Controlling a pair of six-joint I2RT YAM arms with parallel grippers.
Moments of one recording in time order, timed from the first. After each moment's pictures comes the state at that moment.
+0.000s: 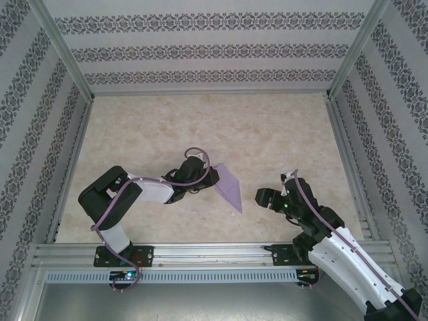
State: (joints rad) left arm -0.73 1.73 0.70 0.43 0.13 -0.98; right arm 0.48 0.50 0.38 -0.66 -0.12 0.73
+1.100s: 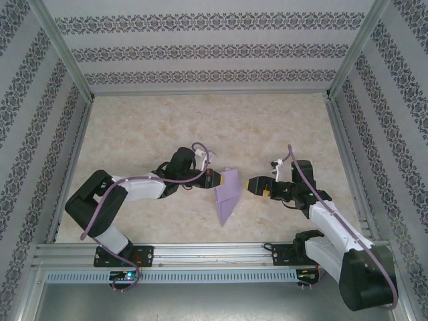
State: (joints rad) left arm -0.64 1.60 0.71 0.33 0.62 -0.66; right arm 0.15 0.96 0.36 -0.19 -0.84 0.49
